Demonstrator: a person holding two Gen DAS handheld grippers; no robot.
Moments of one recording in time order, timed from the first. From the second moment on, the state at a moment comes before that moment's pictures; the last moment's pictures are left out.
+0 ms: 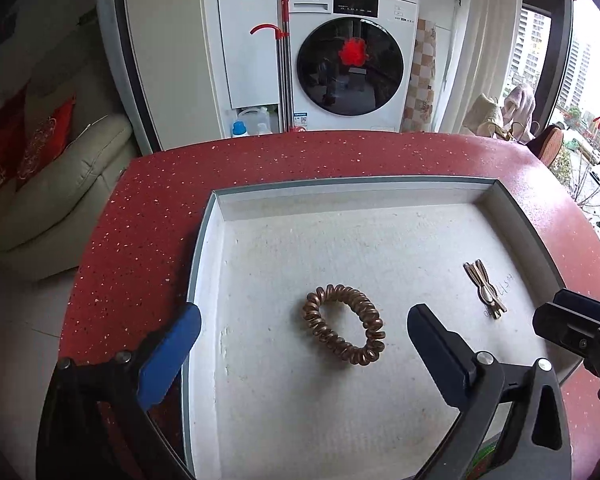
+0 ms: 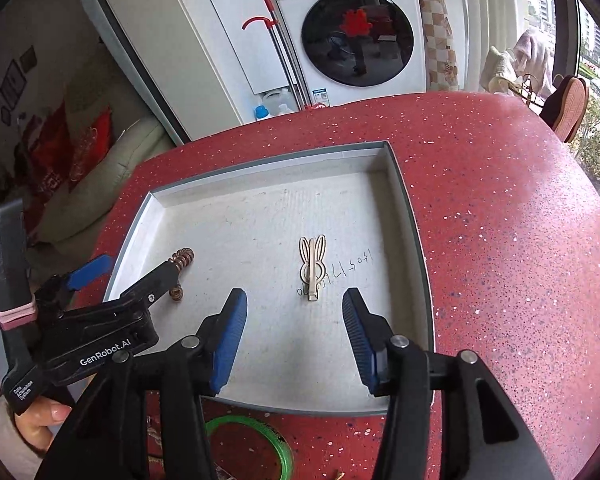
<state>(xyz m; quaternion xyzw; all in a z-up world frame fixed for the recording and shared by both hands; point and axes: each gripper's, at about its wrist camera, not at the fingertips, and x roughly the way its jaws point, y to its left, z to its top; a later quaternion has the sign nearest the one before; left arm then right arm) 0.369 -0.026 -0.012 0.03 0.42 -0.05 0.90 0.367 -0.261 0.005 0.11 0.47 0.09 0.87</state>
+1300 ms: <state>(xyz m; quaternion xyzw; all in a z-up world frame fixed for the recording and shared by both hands) 0.162 -0.002 -0.027 0.03 0.44 -0.13 0.89 0.201 -0.312 -0.030 0.13 0.50 0.02 0.85</state>
